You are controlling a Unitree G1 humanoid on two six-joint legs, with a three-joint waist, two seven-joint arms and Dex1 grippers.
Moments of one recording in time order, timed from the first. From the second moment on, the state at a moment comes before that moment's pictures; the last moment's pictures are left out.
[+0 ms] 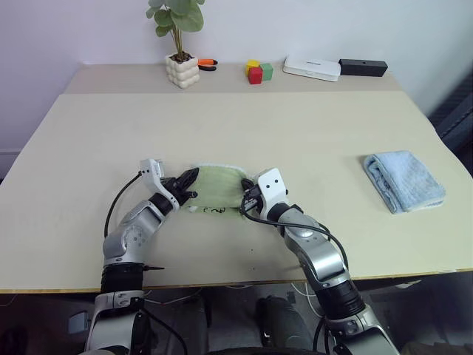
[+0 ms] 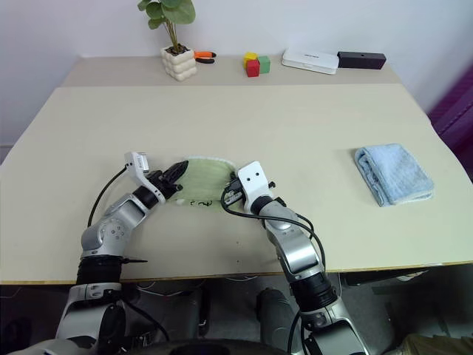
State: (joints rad) left arm -0.37 0.19 0.25 0.18 -0.64 0.52 -0.52; right arm -0.28 -0.10 0.26 -0.08 0.03 0.39 0.25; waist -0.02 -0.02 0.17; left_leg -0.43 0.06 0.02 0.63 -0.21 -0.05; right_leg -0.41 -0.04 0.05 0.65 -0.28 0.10
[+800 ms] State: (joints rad) left arm -0.45 0.73 0.36 0.26 -0.86 0.97 -0.92; right arm -0.40 -0.22 0.09 -0.22 0.26 0.42 0.51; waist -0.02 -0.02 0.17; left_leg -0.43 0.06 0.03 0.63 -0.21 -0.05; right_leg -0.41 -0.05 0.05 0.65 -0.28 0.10
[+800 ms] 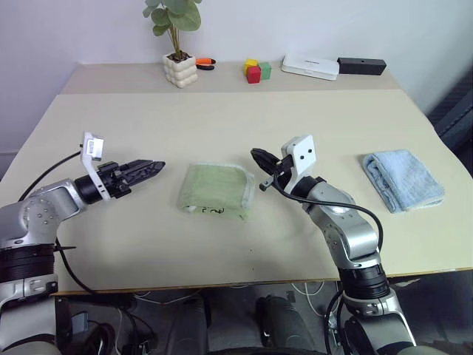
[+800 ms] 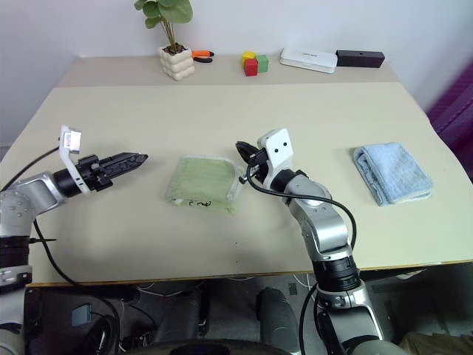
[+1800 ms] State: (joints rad) left arm -0.43 0.54 0.44 0.37 -1.02 1.36 -0.70; right arm -0.41 -0.28 0.07 -0.27 0.38 0.53 0.57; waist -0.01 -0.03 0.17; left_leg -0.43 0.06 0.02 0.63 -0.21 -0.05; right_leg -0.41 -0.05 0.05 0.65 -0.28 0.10
